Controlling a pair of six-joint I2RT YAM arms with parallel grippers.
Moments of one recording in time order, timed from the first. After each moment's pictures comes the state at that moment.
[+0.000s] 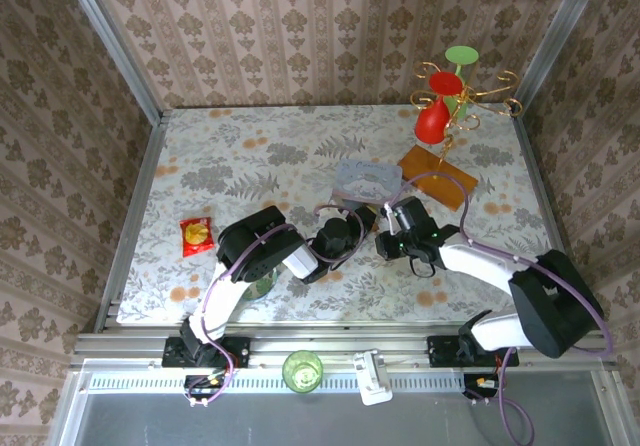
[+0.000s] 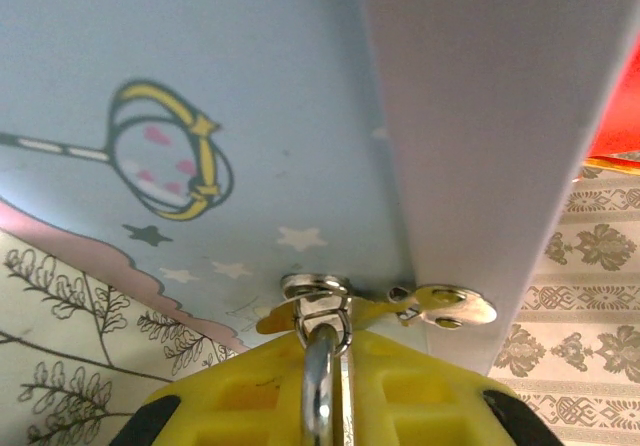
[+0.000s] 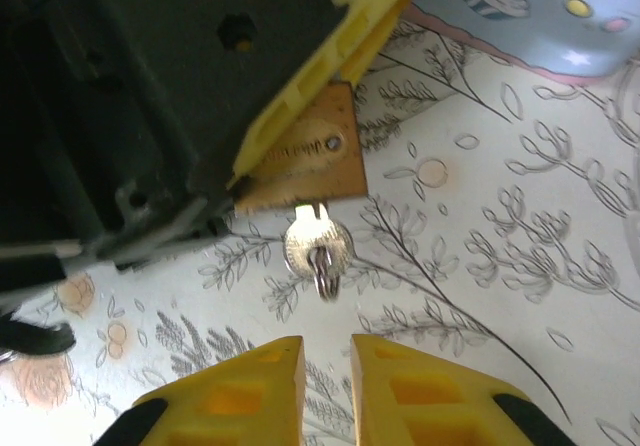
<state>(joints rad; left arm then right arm) -0.99 2.22 0.88 1.17 -0.18 -1.45 0.50 1.38 0.61 -0.19 -0.11 0.31</state>
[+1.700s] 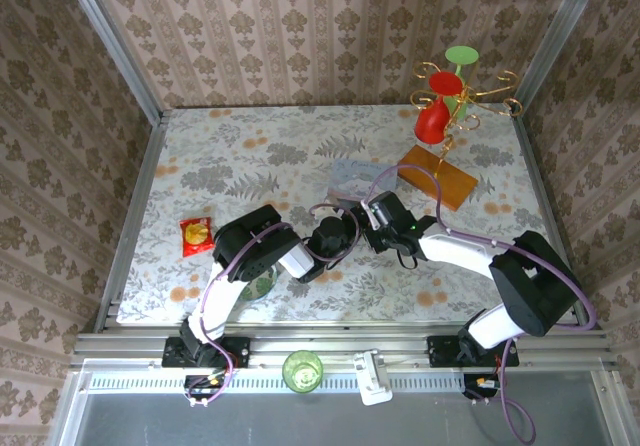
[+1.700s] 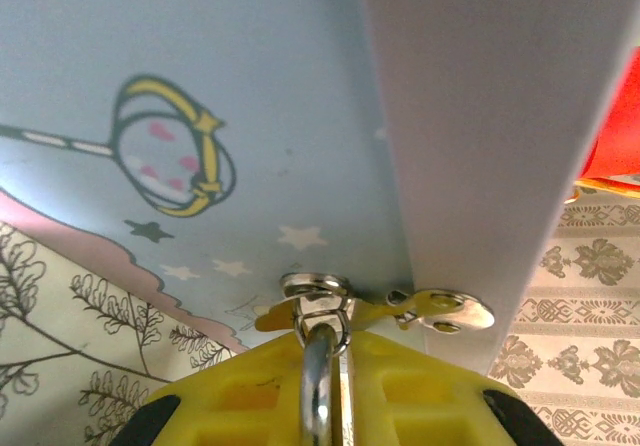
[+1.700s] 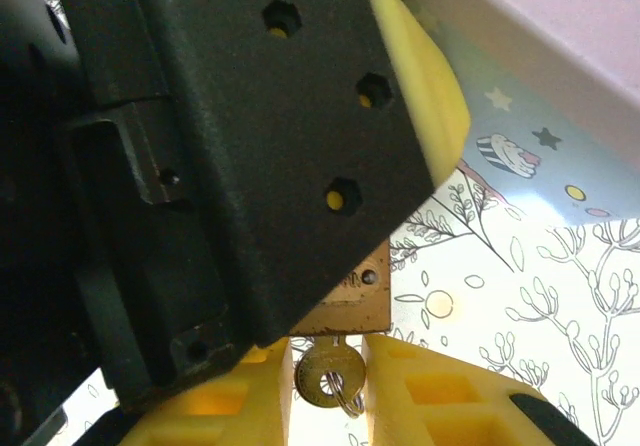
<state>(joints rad) -0.97 2.19 0.85 1.17 -0.18 -1.47 0.62 1.50 0.74 -0.20 0.10 0.13</state>
